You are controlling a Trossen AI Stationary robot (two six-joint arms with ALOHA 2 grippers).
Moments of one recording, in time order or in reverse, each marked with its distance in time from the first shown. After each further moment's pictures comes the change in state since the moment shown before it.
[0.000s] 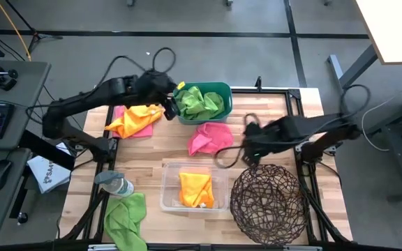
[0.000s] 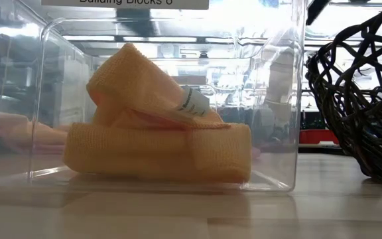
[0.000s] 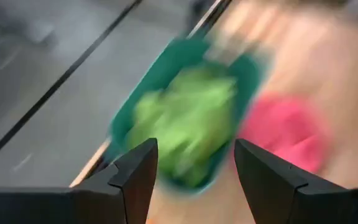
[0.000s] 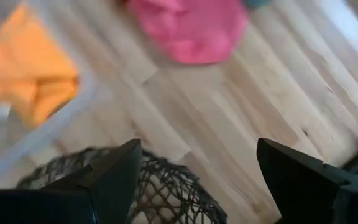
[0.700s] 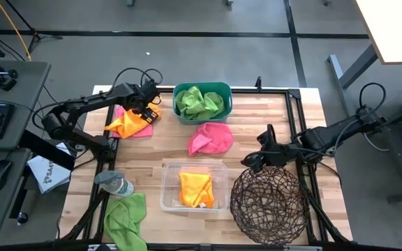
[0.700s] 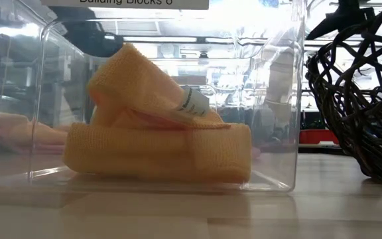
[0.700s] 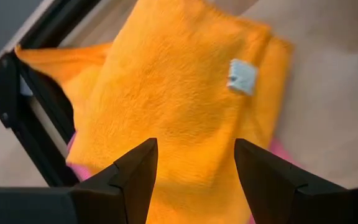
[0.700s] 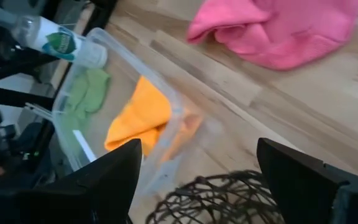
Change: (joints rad) left arm 0.410 0.024 -0.579 -0.022 0.023 -0.101; right arm 0.136 -0.420 -0.689 0.834 0.061 0.372
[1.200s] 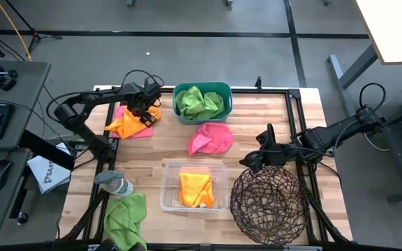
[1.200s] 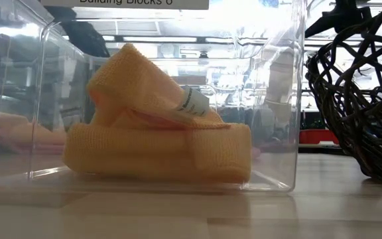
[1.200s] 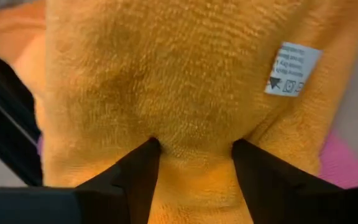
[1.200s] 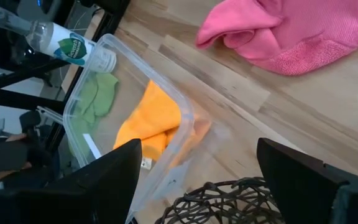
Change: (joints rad) left arm 0.066 0.179 -0.022 0.013 0.034 0.119; right arm -0.007 -0.001 -0.009 0.044 0.004 -0.013
